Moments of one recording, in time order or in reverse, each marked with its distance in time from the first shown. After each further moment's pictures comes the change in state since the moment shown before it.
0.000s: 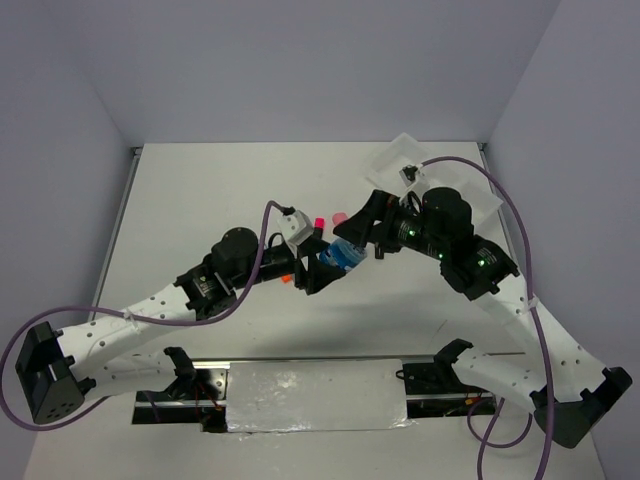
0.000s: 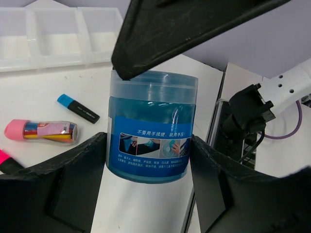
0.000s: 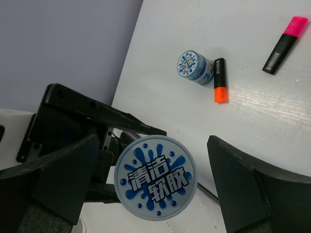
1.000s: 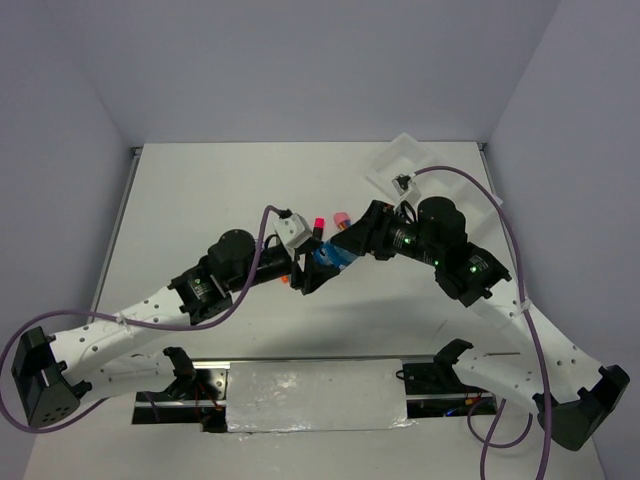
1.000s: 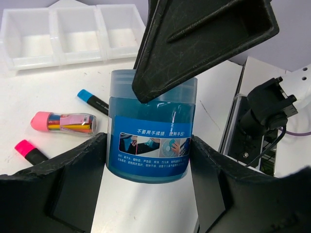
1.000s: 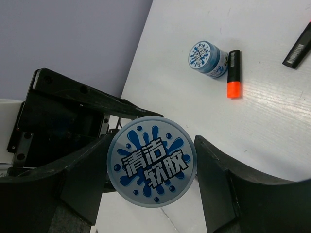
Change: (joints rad) left arm -0.016 -0.033 0.001 -0.059 -0.063 0.073; right arm 0.032 -0.029 -0.110 0.116 -0.044 0.042
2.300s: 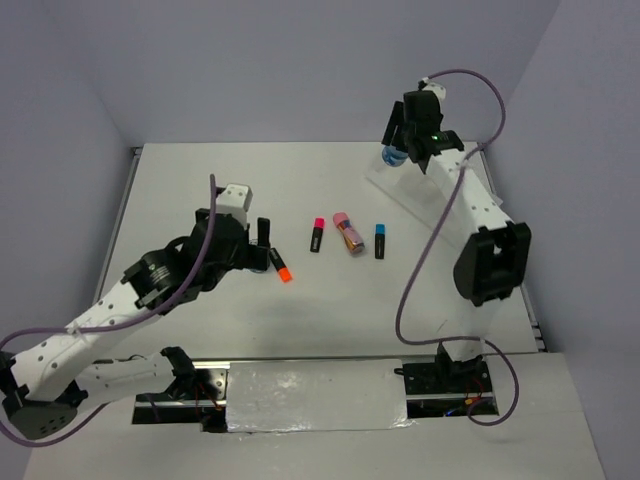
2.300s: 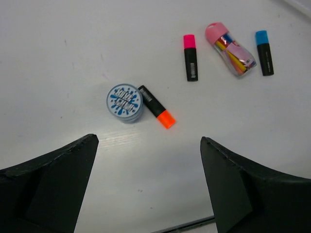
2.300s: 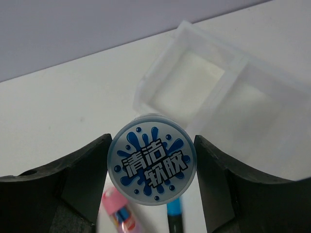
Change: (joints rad) left arm 0.066 -0.022 0.337 -0.870 -0.724 -0.318; right arm -0.385 0.817 0.722 -0.110 0.608 -0.417
